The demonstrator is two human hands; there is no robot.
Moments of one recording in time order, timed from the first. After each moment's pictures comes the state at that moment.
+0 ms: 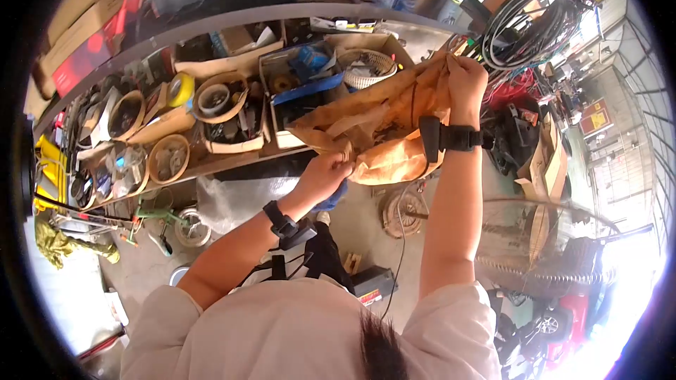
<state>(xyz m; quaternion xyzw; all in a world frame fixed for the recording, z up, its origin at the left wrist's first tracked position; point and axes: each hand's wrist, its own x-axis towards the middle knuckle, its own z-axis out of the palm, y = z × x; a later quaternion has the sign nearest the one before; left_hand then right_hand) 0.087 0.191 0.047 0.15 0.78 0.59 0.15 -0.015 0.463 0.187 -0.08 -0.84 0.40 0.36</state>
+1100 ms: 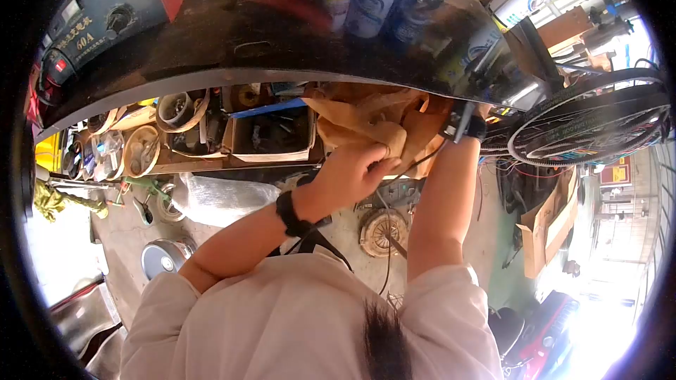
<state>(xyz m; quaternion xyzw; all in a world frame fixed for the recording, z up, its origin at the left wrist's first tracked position) -0.092 0.384 0.071 0.22 0.75 0.62 -0.08 -0.280 0.662 0.085 -0.06 -0.52 0.82 0.21</state>
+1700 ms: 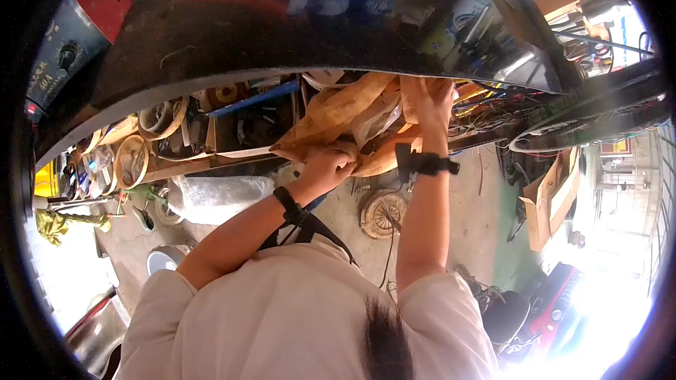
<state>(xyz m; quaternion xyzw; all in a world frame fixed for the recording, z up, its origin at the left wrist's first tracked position) -0.090 0.404 -0.077 0.23 0.82 0.52 0.03 -0.204 0.627 0.022 -0.24 -0.92 0.28 0.15</state>
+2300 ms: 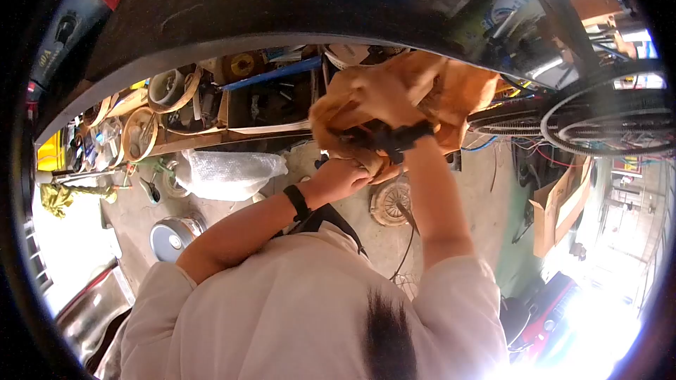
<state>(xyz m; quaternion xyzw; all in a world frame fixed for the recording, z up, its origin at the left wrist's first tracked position) -0.054 0.396 -0.086 0.34 0.82 0.45 0.07 -0.211 0.528 -0.019 0.26 -0.94 0.15 -0.15</state>
